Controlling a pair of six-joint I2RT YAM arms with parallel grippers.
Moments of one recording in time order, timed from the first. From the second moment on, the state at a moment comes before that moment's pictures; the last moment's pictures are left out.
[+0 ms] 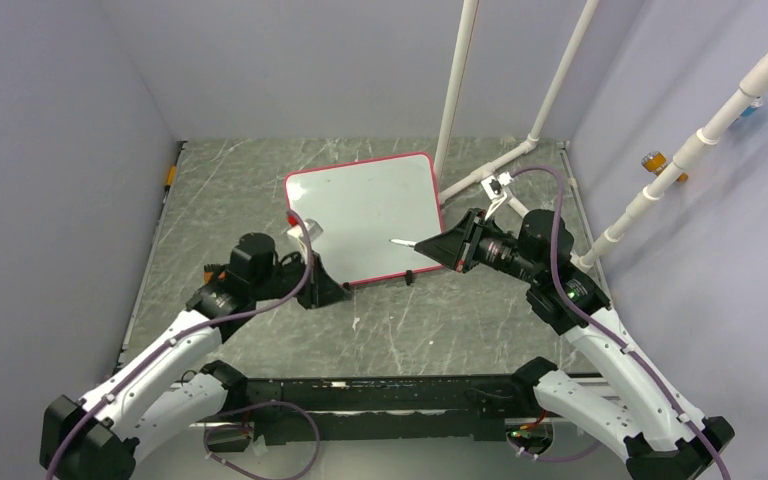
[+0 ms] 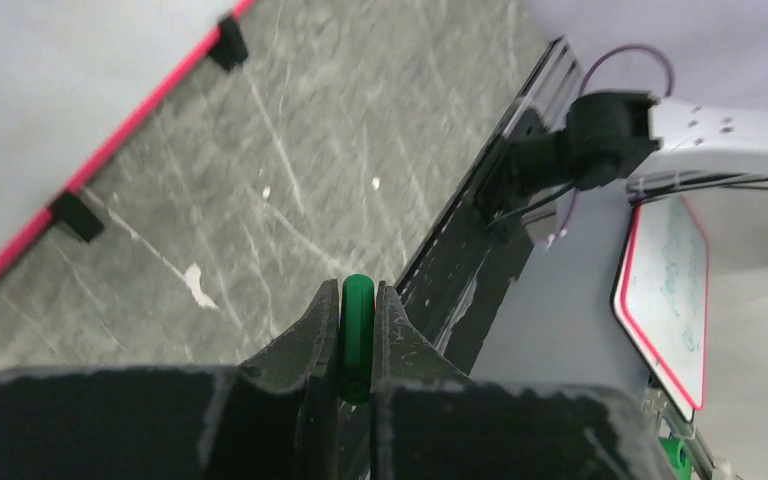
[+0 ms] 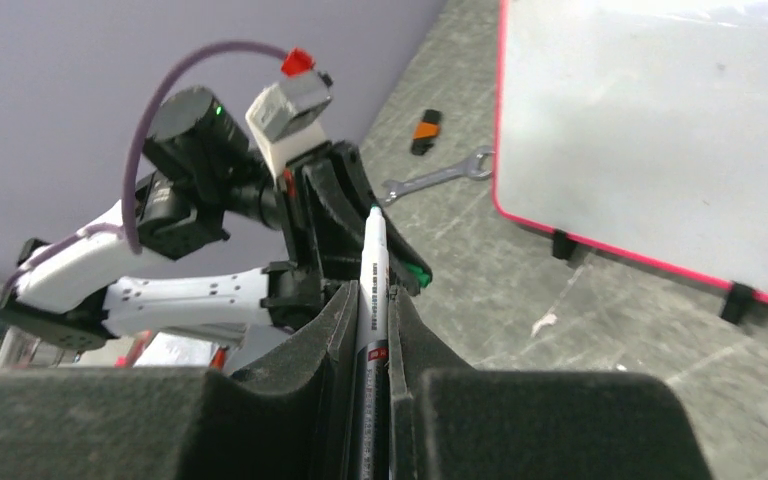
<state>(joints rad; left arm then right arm) -0.50 0.85 0.63 -0.19 0.65 -0.48 0.54 0.80 0.90 -0.21 -0.50 0.74</state>
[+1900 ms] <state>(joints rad) -0.65 1.16 1.00 -0.41 0.20 -0.26 0.54 0.71 0.92 -0.53 -0.16 0.69</state>
